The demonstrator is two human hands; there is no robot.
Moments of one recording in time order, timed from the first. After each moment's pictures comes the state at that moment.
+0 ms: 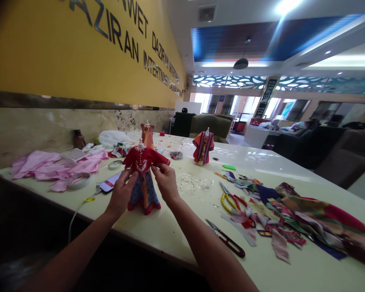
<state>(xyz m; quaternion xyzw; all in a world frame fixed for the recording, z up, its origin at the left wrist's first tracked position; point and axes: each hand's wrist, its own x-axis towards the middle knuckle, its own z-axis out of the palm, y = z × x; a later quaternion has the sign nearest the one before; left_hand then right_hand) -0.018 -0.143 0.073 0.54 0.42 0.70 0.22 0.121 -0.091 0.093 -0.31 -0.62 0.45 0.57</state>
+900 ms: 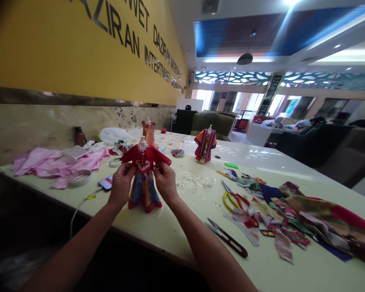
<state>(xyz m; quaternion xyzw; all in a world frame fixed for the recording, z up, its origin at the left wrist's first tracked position) -0.022 -0.118 0.069 0.45 0.36 0.76 0.31 0.118 -0.083 0.080 -0.33 -0.66 0.31 0.59</state>
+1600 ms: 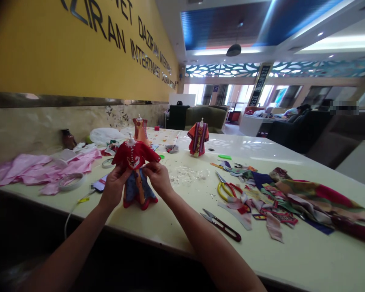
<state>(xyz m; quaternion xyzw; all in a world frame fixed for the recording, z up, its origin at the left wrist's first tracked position) -0.027 -0.119 0.061 0.49 0.34 0.71 0.37 0.119 -0.075 0.066 -0.26 -0.62 0.46 0.58</state>
